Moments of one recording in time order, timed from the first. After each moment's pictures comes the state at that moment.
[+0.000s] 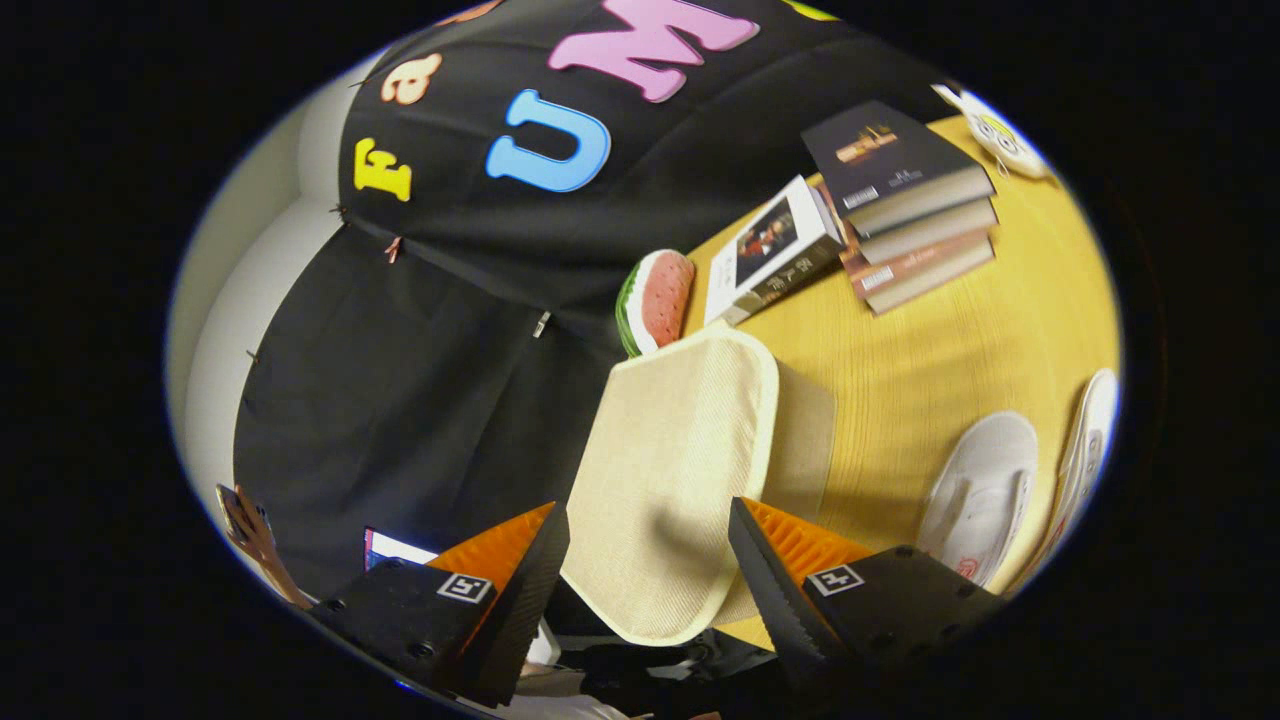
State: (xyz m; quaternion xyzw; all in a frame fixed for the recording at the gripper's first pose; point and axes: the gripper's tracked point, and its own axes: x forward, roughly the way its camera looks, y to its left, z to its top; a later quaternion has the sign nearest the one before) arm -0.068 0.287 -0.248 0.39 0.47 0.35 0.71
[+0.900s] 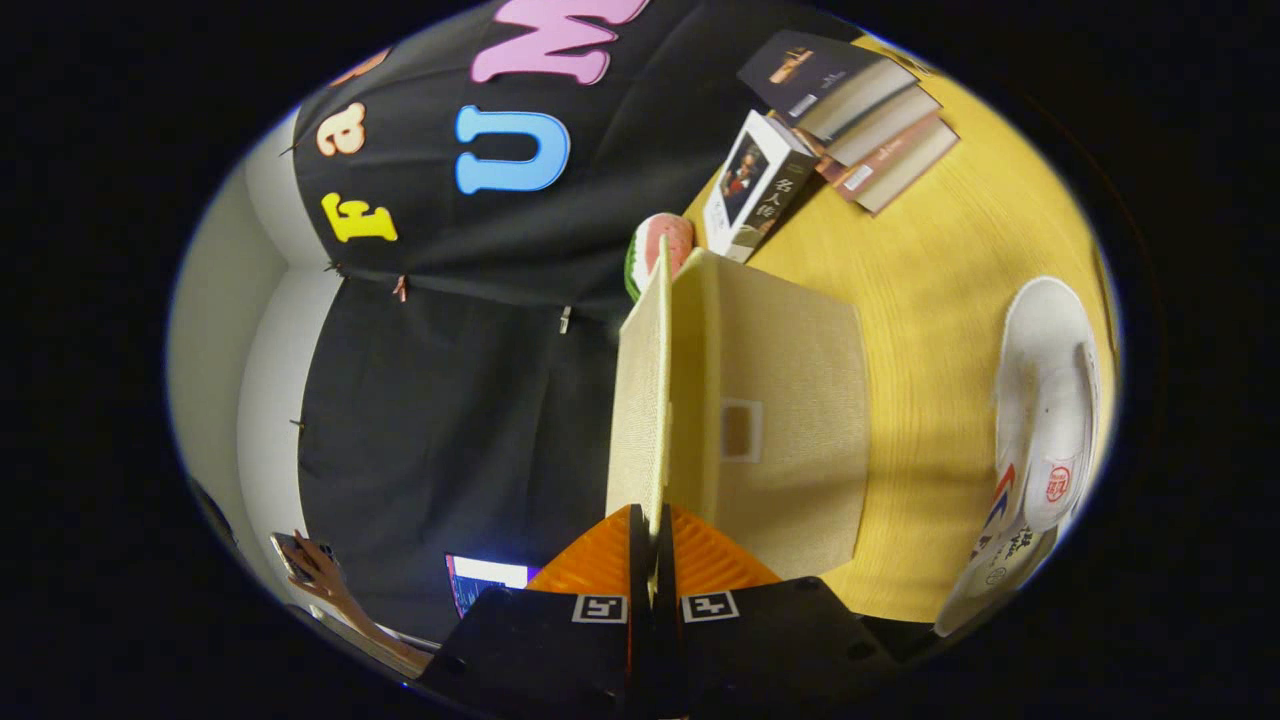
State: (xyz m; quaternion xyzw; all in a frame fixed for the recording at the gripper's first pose) arm -0.095 0.307 -0.211 0.46 0.48 0.38 0.64
